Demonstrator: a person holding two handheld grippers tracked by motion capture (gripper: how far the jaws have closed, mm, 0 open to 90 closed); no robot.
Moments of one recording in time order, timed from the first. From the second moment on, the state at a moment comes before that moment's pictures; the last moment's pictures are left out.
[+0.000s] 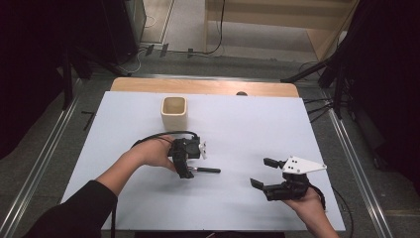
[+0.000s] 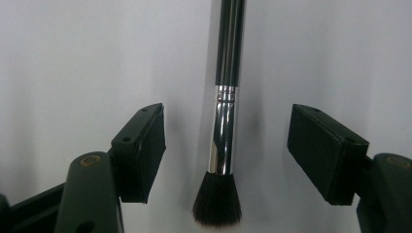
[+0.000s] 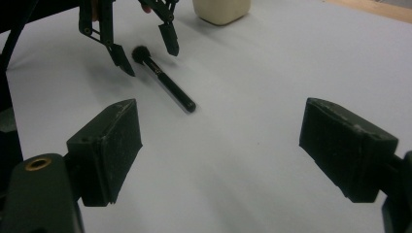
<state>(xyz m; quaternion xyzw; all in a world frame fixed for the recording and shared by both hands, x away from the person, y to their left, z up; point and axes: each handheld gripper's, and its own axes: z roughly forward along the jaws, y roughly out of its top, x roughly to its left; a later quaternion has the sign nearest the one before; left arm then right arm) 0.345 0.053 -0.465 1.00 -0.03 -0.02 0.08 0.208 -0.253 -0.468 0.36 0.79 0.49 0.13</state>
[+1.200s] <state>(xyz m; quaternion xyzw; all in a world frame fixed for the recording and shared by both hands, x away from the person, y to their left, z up) 0.341 0.048 -0.470 1.00 -0.03 0.00 0.04 0.208 -0.252 -0.468 0.36 0.79 0.49 0.13</state>
